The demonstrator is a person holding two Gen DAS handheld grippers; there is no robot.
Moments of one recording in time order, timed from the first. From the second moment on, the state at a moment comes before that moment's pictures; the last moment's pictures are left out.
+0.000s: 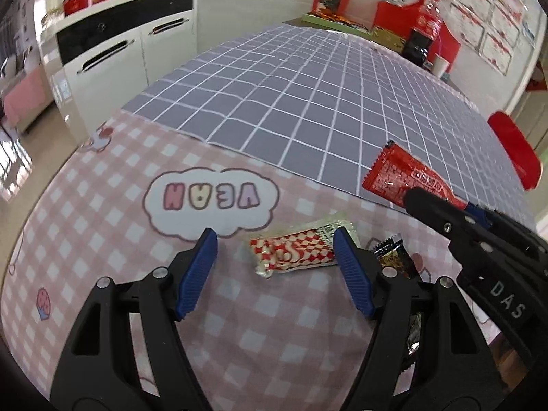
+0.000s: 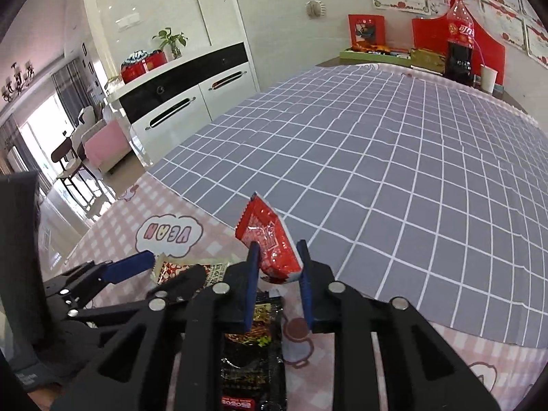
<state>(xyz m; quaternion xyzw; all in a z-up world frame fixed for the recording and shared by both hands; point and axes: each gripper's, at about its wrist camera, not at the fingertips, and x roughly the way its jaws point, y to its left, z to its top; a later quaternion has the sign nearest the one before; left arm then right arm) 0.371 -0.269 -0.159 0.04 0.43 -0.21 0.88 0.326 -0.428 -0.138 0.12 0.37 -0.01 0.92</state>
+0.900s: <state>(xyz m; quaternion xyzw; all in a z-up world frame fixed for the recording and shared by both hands) 0.373 -0.289 -0.160 0.11 0.42 -0.23 0.87 0.335 -0.416 -0.148 0.11 0.39 -0.01 0.91</state>
